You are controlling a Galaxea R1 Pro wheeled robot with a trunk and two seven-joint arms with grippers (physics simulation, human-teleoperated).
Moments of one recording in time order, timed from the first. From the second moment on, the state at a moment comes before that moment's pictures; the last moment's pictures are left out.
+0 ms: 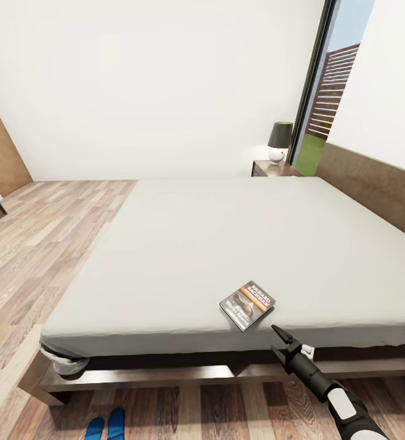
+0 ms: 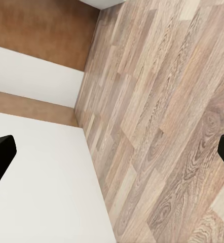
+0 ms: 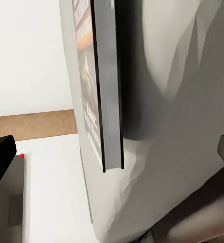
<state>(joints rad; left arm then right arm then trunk) -0.31 0.52 0.07 -0.20 0.10 -0.02 0.80 -0.53 -0.05 -0.75 -0.44 -0.41 0.60 0.90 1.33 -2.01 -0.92</state>
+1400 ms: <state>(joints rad) -0.31 0.52 0.07 -0.20 0.10 -0.02 0.79 -0.54 -0.04 -0.71 -0.44 -0.41 0.60 0.90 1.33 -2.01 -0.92</state>
